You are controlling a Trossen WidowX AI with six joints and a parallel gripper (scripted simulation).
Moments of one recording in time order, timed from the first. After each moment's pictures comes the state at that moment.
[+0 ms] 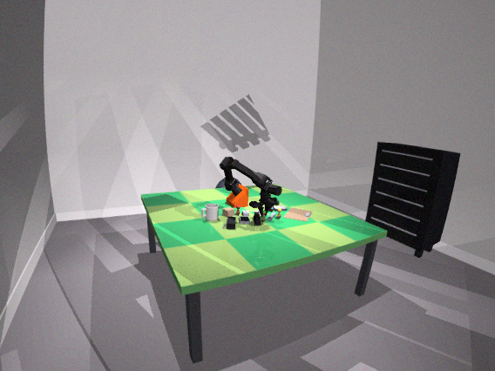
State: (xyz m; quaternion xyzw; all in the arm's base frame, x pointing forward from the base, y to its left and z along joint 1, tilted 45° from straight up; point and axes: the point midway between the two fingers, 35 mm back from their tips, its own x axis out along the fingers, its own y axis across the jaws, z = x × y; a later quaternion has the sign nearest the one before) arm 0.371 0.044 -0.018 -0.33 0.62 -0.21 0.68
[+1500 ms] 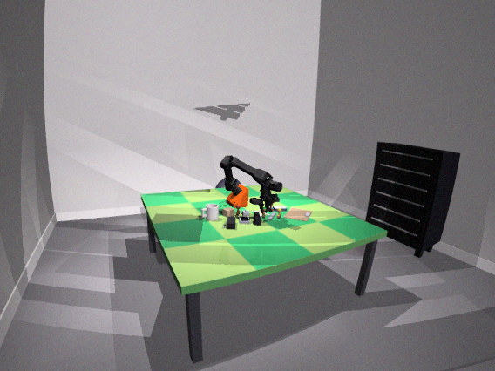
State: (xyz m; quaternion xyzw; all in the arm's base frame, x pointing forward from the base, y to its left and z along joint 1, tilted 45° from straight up) arm 0.370 0.060 -0.002 -0.33 0.62 -0.21 0.68
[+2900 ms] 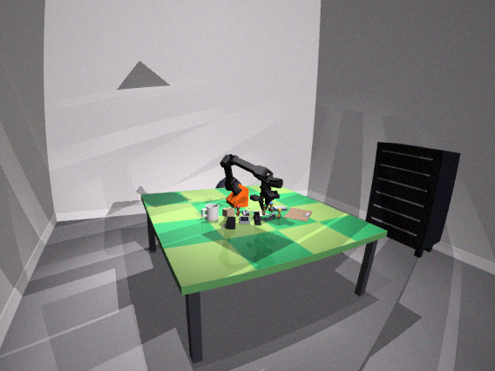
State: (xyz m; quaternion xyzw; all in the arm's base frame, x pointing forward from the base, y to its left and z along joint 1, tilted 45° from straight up) arm 0.367 0.074 0.012 -0.32 0.62 -0.21 0.68
